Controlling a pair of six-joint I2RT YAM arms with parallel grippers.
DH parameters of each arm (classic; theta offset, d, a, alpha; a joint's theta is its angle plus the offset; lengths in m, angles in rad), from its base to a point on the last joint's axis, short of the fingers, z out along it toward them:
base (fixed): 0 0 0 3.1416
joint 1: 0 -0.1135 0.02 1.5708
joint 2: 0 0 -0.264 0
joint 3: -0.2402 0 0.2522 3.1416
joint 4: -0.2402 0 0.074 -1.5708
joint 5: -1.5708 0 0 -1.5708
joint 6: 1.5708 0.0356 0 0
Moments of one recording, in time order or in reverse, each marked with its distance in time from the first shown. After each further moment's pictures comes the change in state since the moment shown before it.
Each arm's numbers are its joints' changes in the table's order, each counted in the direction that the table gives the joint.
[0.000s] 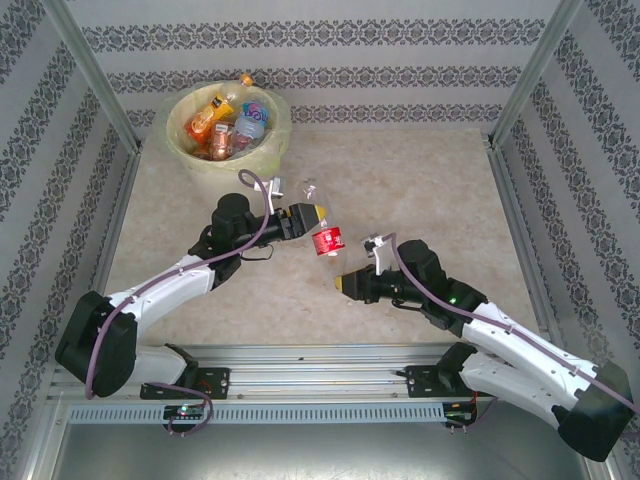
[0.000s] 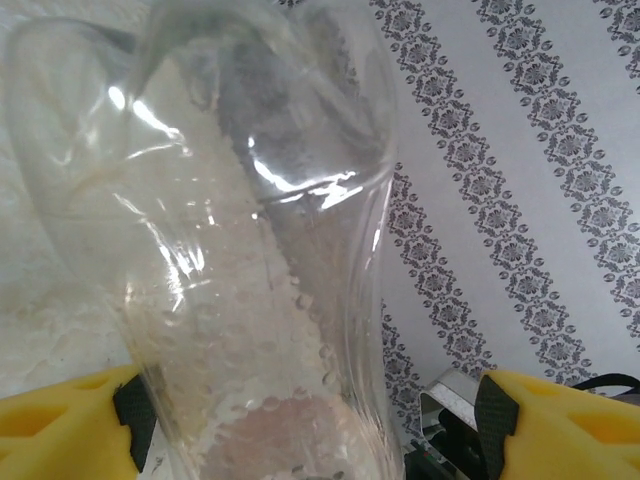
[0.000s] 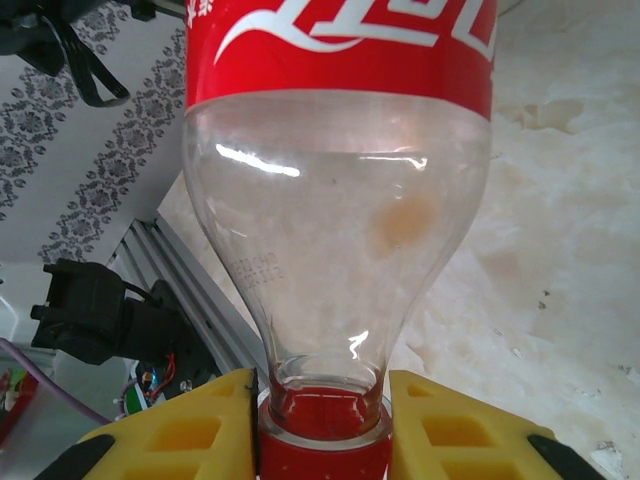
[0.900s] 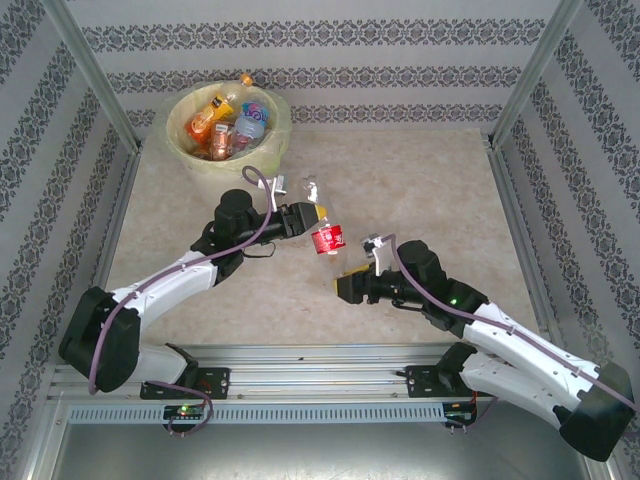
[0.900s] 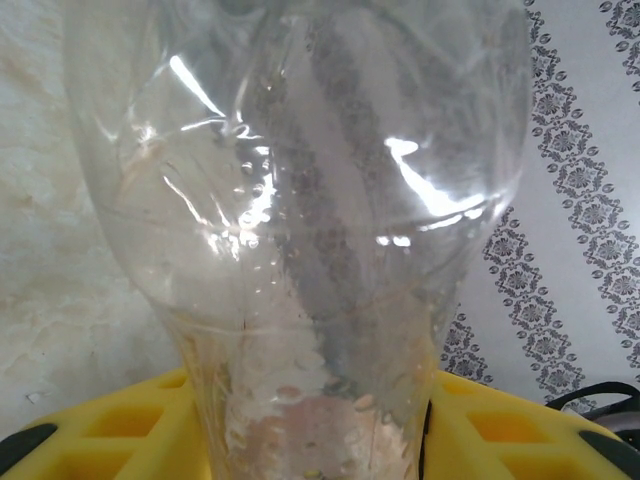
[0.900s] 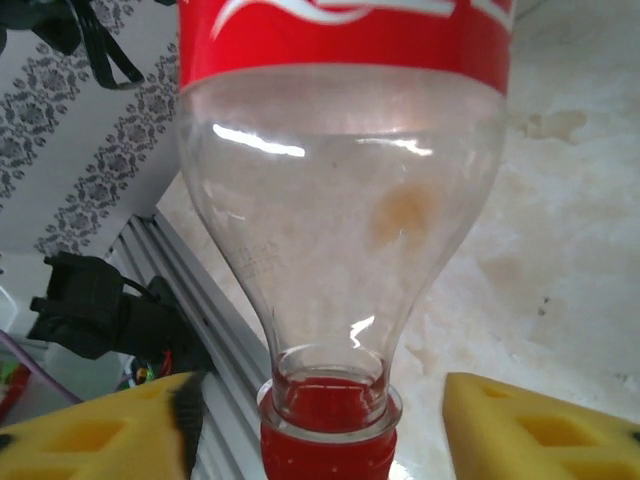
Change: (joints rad) left arm 0.000 0.026 -0.041 -0.029 -0.027 -0.020; right arm -0.013 -0.017 -0.006 -0.014 -0.016 -0.023
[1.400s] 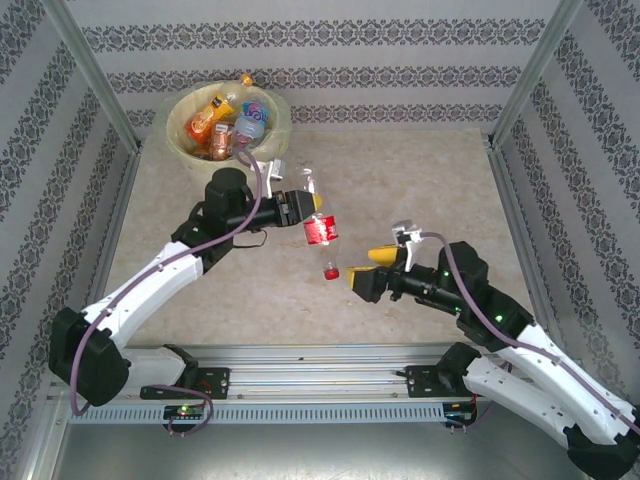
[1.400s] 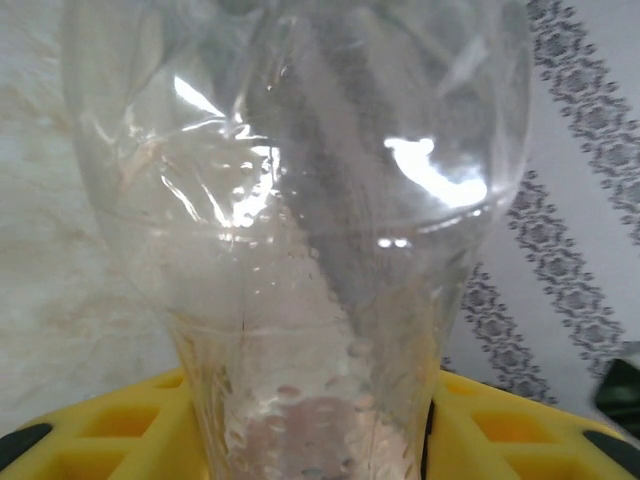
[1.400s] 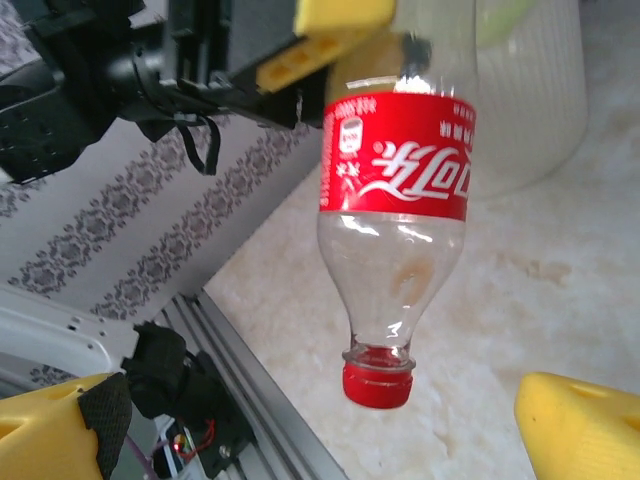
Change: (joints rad) left arm -0.014 -0.084 -0.270 -0.484 0.061 0.232; right arm 0.000 -0.221 -0.182 -0.154 -0.082 -0.038
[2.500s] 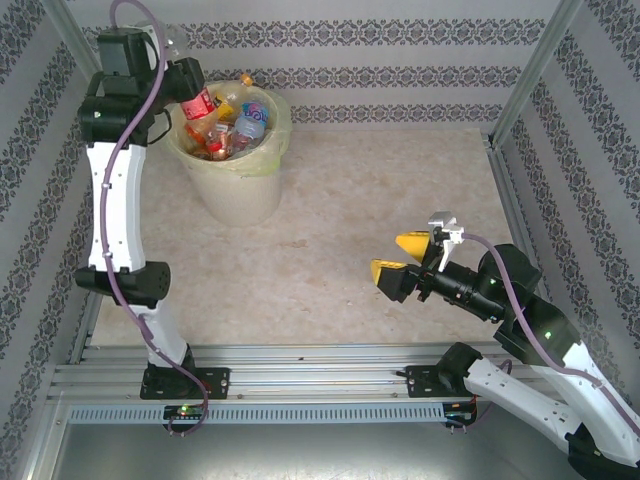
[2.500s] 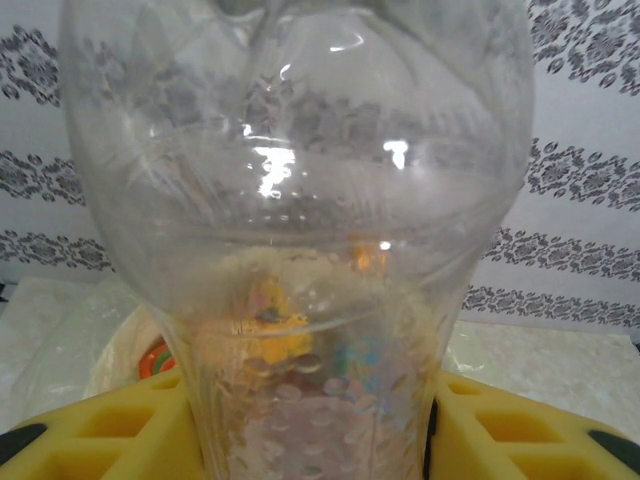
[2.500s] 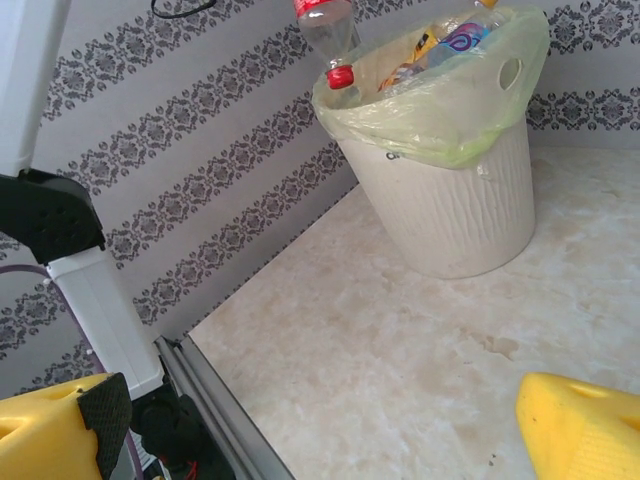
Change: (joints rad) left arm -0.491 0.610 -1.472 -0.979 0.472 0.460; right arm 0.000 -0.060 -0.195 -0.177 -0.091 -0.094
